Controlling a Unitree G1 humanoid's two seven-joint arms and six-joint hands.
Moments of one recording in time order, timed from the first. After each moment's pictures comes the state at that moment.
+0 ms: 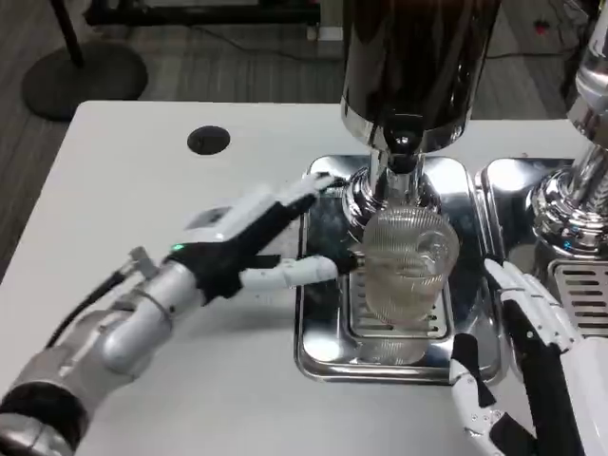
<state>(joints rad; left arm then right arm) -0.63 0.39 -0.38 1.12 0.52 -0.80 0.09 0.63 -0.17 0.20 -0.35 -0.82 -0.31 -0.46</state>
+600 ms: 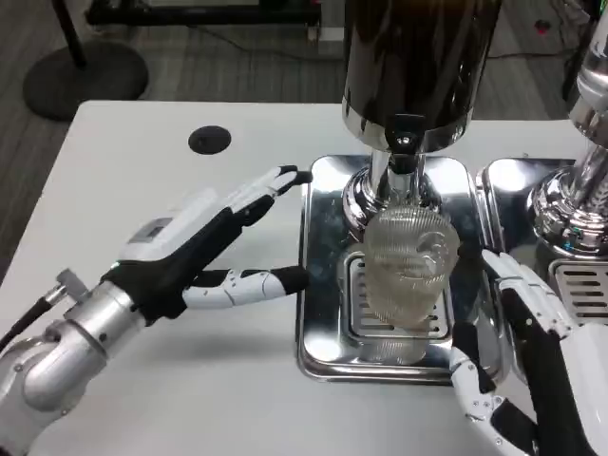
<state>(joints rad) -0.41 0.54 -0.27 0.83 0.40 -0.91 -0.03 0.58 -0.17 0.19 -0.34 -0.77 -0.31 -0.41</state>
